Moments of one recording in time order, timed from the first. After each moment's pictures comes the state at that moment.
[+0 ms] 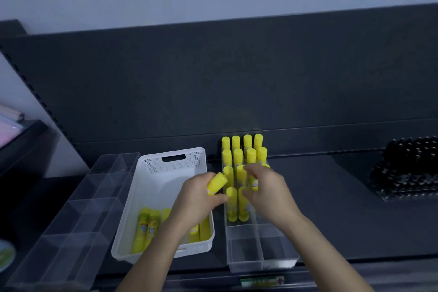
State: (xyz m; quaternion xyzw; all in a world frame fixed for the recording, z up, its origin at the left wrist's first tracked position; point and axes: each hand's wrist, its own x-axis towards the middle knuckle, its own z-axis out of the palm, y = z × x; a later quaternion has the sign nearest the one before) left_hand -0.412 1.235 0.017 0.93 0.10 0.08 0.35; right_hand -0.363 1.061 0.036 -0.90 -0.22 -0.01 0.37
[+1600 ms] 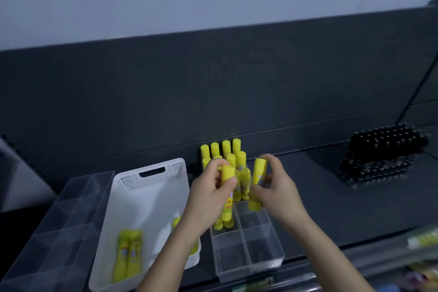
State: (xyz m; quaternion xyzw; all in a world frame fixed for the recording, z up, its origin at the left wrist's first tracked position) left_hand -0.401 1.176 0.056 0.83 -0.01 0.10 0.55; right_hand -0.363 1.018 0.041 -0.82 -0.08 -0.01 0.57
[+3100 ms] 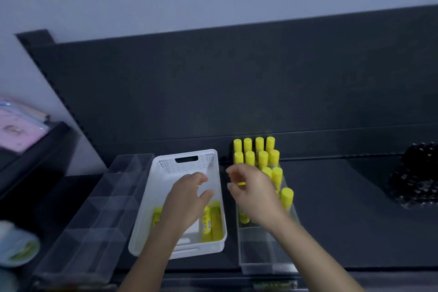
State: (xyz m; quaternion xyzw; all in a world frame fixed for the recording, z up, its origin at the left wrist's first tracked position) left_hand -0.439 1.265 0.030 0.94 0.16 0.12 0.29; right_hand -0.382 1.105 0.053 -0.84 -0.28 -0.01 0.45
